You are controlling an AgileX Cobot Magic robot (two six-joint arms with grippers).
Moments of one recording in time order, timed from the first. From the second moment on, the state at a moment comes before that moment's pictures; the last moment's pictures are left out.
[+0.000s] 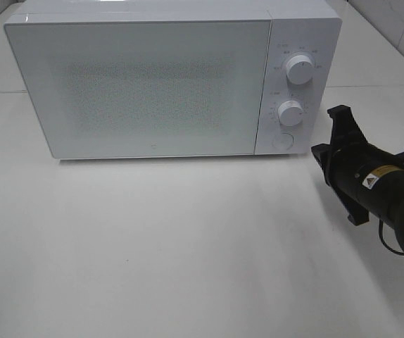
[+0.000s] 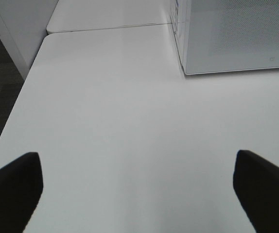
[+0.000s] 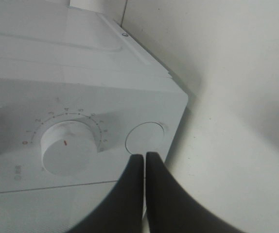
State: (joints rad) left arm -0.01 0.00 -0.50 0.00 1.04 0.08; right arm 0.36 1.89 -0.42 0.24 -1.07 1.30
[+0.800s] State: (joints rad) left arm -0.01 0.00 -0.50 0.00 1.04 0.08; right arm 0.37 2.08 -0.66 0.21 -0.96 1.45
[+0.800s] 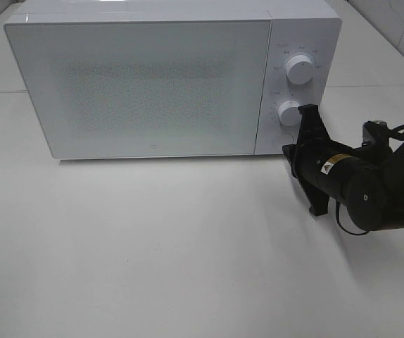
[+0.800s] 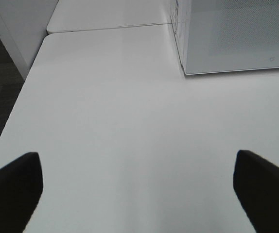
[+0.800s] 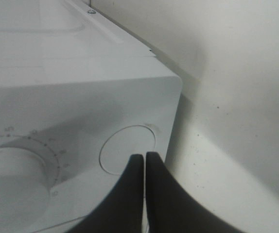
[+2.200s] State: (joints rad) left arm -0.01 0.00 -0.50 0.00 1.04 0.08; right arm 0.37 2.13 -0.75 0.23 -0.95 1.44
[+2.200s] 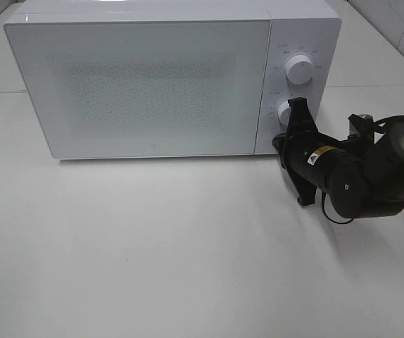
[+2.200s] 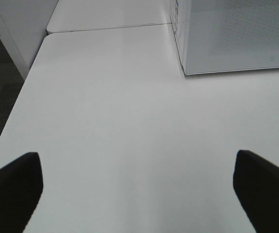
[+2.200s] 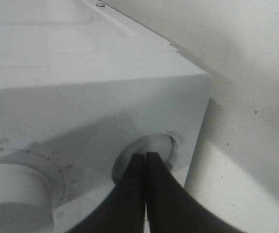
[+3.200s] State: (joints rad) left arm -0.01 0.00 -0.50 0.00 1.04 0.08; right arm 0.38 2.14 -0.81 0.30 -0.88 1.41
